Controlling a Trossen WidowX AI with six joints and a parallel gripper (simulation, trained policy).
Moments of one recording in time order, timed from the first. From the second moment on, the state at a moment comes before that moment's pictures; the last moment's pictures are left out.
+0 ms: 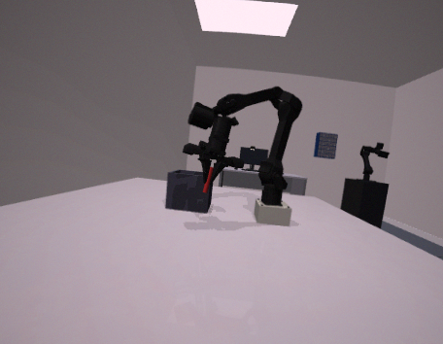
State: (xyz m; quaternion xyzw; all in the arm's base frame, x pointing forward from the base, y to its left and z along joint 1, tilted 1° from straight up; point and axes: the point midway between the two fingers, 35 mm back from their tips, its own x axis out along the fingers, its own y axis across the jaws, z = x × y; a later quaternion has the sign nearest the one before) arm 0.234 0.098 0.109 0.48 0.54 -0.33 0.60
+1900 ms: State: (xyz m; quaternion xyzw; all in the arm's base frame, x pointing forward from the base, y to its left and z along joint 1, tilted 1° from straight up) arm 0.279 -0.069 0.141 0.48 0.48 -0.43 0.60
